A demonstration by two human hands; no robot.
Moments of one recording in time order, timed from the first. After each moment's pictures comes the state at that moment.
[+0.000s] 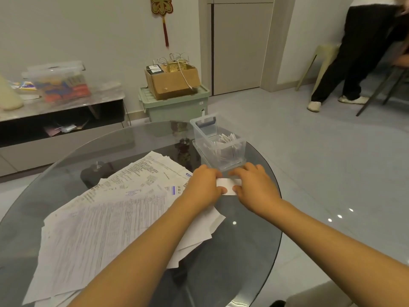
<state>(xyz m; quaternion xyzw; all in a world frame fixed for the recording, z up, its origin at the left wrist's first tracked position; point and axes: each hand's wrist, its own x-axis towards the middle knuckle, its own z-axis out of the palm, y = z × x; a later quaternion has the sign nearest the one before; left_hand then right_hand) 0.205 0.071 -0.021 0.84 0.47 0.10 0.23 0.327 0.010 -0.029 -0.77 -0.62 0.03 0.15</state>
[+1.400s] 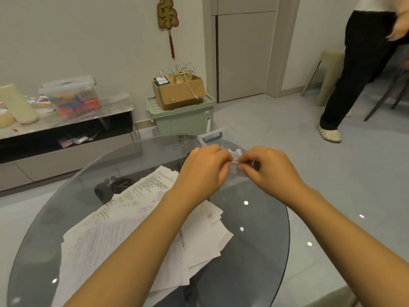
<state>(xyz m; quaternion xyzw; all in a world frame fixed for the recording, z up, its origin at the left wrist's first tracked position) 0.187 0.085 0.046 0.91 0.27 0.30 0.00 0.341 0.013 0.048 -0.68 -0.67 -0.01 0.30</state>
